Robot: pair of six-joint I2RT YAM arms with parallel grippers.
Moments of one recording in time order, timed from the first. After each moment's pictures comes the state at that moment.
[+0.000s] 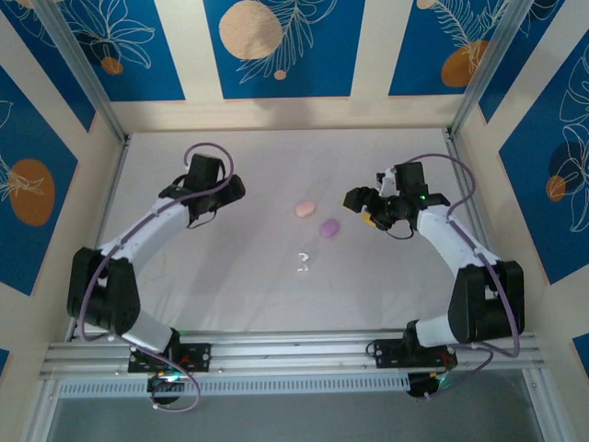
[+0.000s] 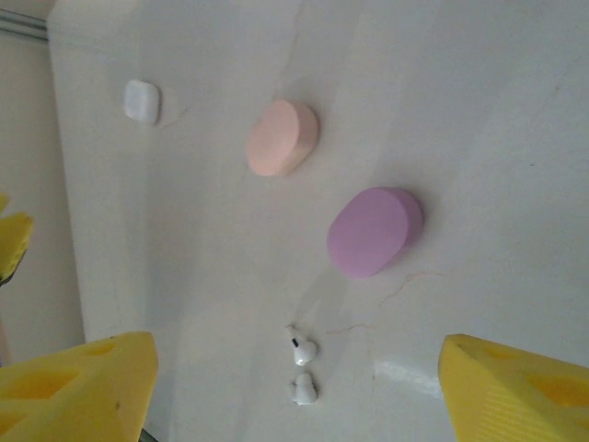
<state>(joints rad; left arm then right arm) -0.34 1.55 1.16 -0.47 -0.10 -0.68 0.12 1.38 0.97 -0.52 -0.57 0.57</state>
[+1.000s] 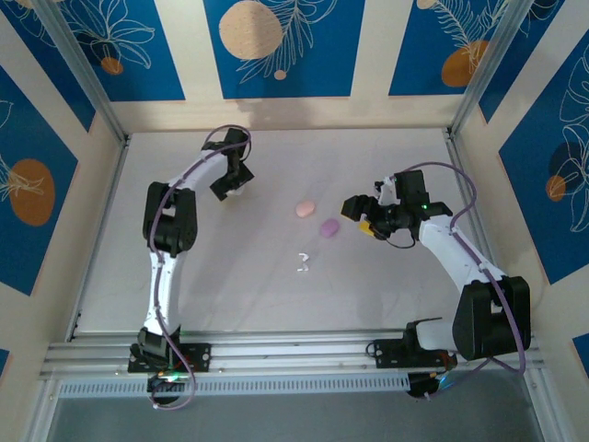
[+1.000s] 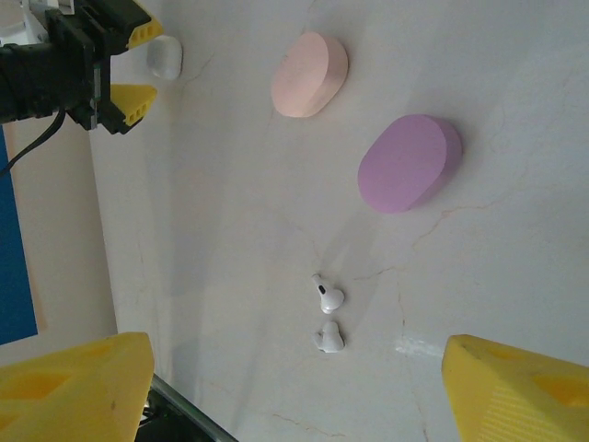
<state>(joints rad) -0.30 2.32 1.94 -0.88 -0.17 -0.97 0.14 1.31 0.91 -0.55 -0.63 0.60</state>
